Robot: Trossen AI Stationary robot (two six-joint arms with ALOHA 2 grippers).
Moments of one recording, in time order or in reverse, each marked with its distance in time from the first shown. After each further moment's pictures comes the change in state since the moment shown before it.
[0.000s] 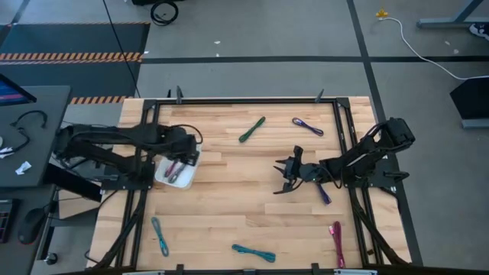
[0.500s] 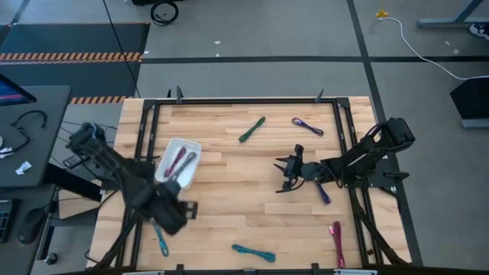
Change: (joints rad) left arm -0.750 0.236 0.122 0.111 0.083 -1.022; right arm -0.001 0.000 -0.012 0.086 0.036 -0.062
